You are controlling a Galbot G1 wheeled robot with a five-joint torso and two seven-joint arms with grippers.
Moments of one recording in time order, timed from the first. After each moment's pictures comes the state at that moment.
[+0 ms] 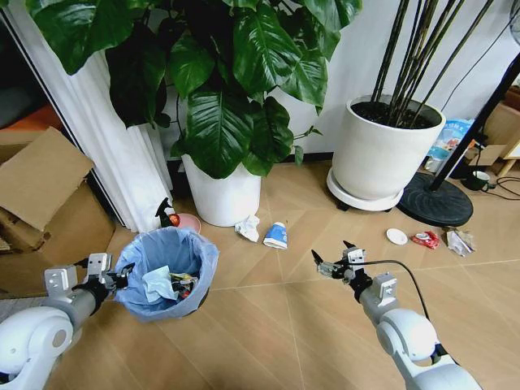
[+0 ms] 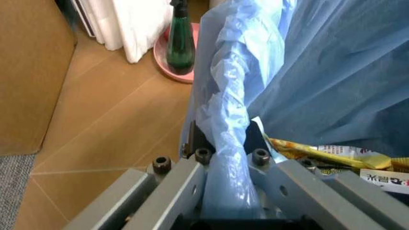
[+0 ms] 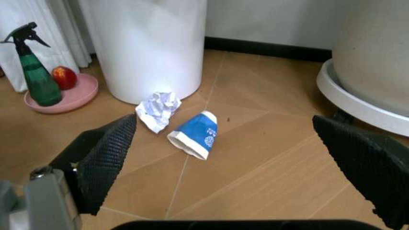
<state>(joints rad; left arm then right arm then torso) 1.47 -0.96 -0.80 -2.07 -0.77 0.74 -0.06 -1.38 1.19 0.44 1.90 0.27 -0.19 -0.11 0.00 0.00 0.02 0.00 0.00</state>
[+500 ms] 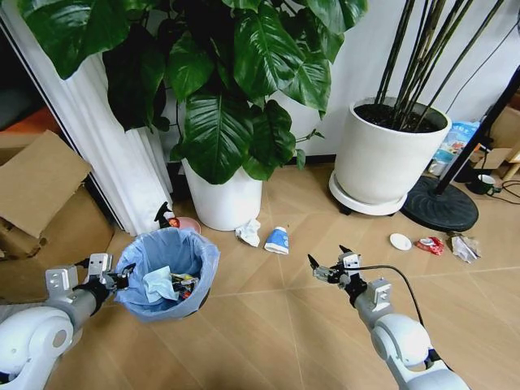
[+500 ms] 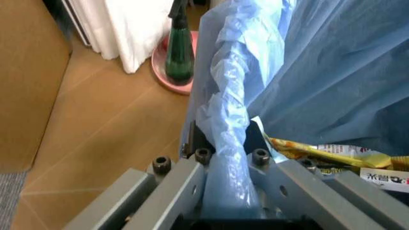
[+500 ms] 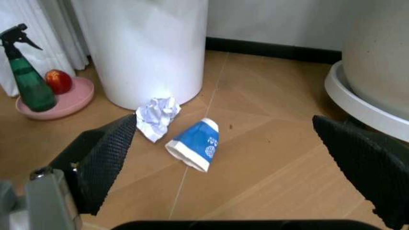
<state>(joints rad) 1.47 -0.96 -0.80 -2.07 -0.77 0.74 -0.06 -1.37 1.20 0.43 1.89 0.26 -0.18 -0.11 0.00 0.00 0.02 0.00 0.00</state>
